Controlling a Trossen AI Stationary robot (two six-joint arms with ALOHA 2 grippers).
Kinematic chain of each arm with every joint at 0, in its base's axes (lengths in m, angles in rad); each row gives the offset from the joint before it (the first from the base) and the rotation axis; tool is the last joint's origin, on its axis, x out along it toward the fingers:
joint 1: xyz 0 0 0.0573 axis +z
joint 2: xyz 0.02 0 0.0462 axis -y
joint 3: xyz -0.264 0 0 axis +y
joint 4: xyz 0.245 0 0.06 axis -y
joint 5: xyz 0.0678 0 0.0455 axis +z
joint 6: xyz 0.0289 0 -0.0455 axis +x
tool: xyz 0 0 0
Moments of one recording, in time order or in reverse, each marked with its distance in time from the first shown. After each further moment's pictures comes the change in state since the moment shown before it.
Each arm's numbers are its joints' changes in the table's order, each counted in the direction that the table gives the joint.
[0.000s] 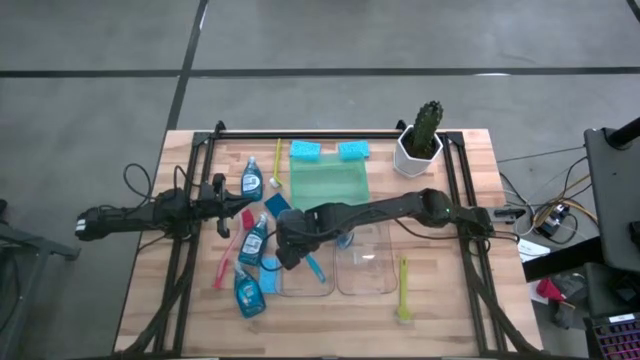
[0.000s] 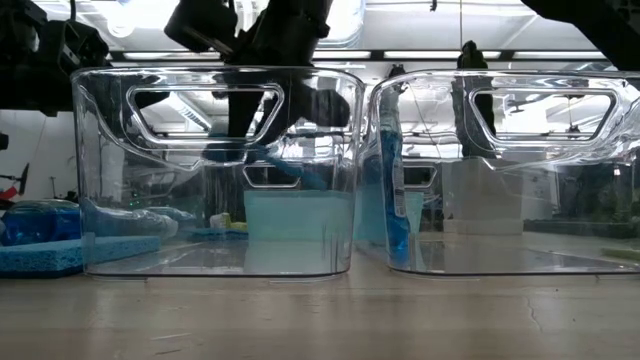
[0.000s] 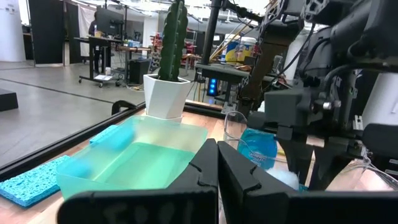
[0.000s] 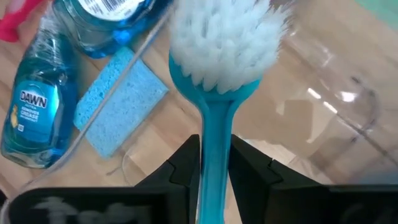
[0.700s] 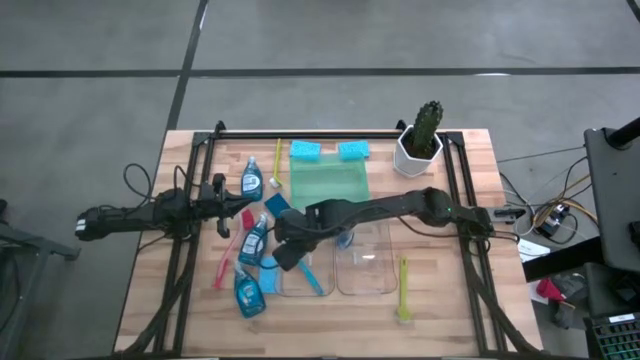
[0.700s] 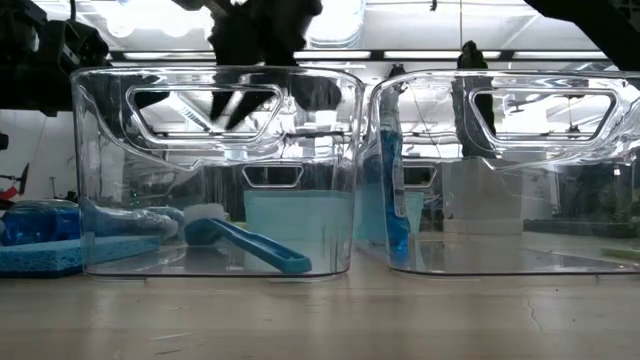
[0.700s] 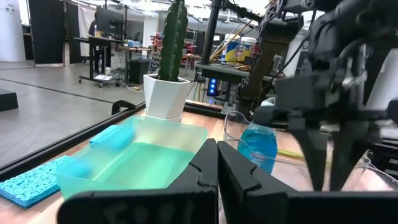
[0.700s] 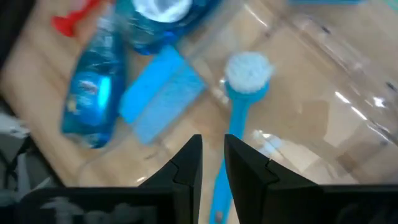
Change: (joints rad) left arm 0.000 0.000 0.000 0.000 0.000 0.000; right arm -0.003 0.016 -0.061 0.019 0.082 -0.038
